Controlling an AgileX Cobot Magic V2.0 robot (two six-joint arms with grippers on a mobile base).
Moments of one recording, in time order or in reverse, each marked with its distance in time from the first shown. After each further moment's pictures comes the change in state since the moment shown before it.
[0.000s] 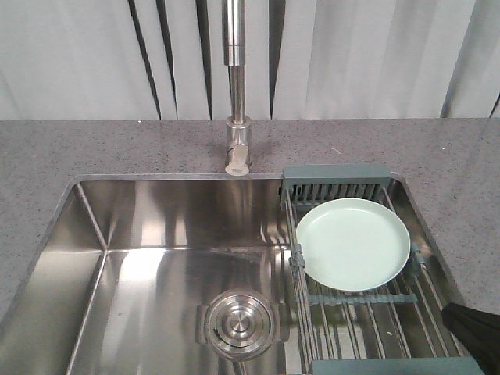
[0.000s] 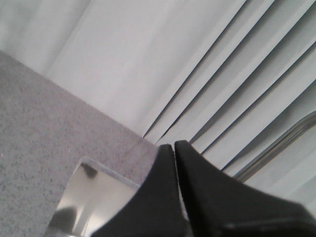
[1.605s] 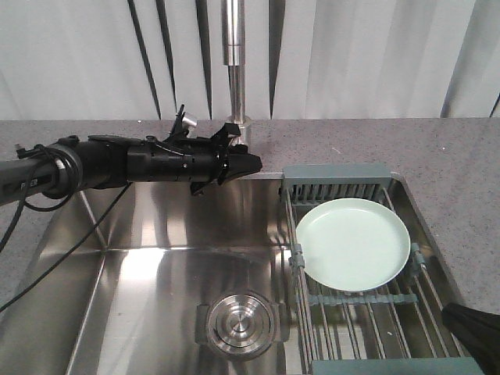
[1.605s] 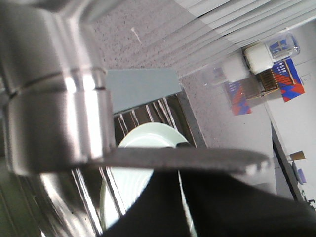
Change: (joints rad) left arm -0.418 1.551 -0.988 -0.925 0.608 0.871; right arm 0.000 0.000 0.000 0.000 0.000 0.000
